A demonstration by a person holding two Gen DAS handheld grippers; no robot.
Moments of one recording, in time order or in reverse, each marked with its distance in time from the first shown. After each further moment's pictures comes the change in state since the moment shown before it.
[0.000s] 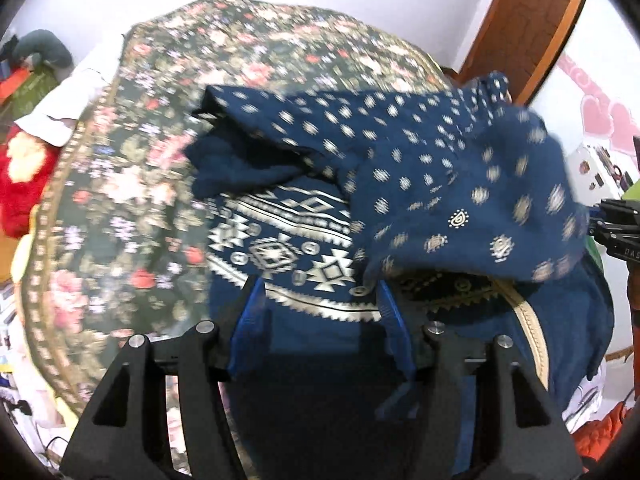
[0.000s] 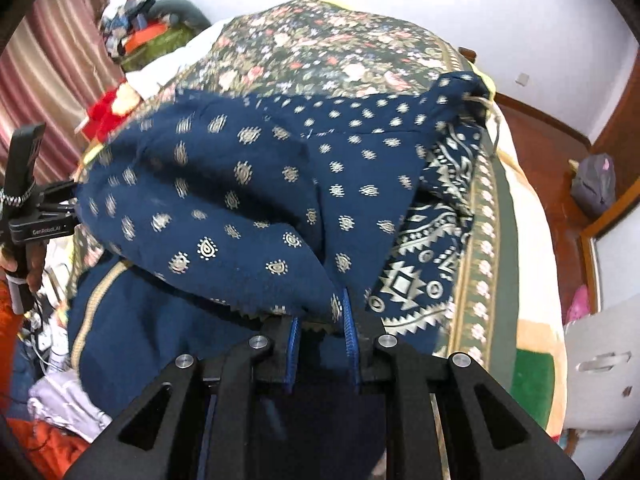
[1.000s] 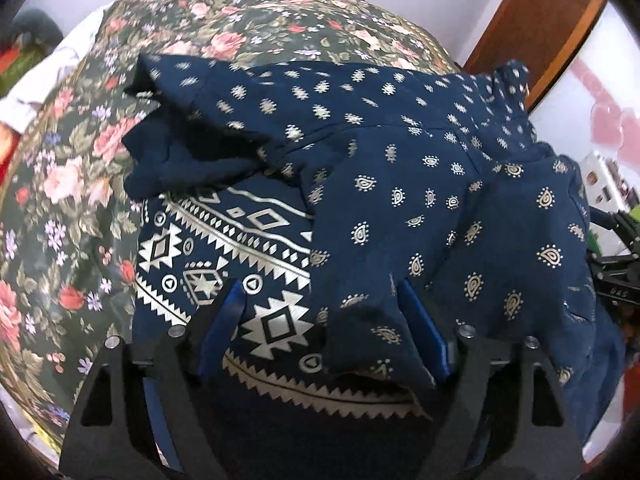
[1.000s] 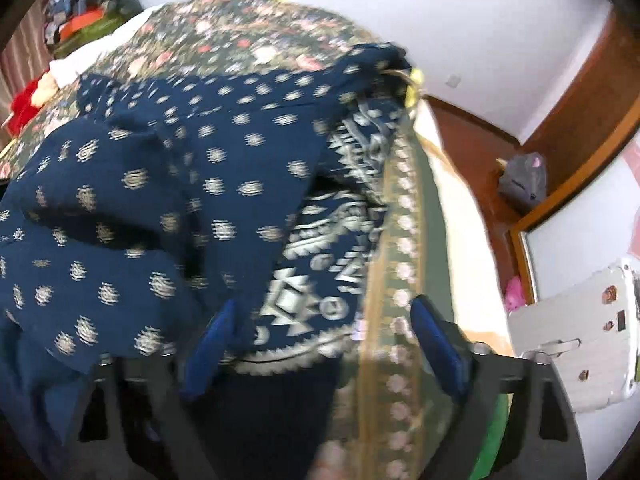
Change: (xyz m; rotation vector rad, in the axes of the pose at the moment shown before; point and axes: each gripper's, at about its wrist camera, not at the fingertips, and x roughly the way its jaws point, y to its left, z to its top) left arm 0.076 -0.023 0.021 -0.061 0.070 -0.050; right arm 0.045 -0.030 -0.001 0.021 -0.002 -0.316
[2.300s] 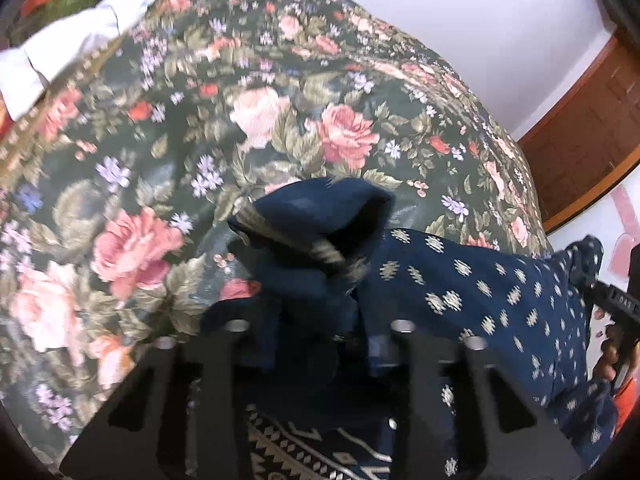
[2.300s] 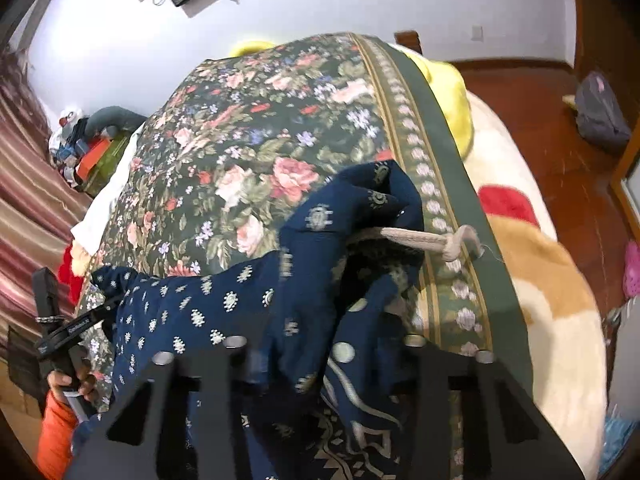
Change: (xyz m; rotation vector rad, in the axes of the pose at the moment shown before) left arm 0.057 0.105 0.123 -0.280 -0.140 0.010; right arm 0.108 -0.072 0.165 0.345 -0.062 0.398
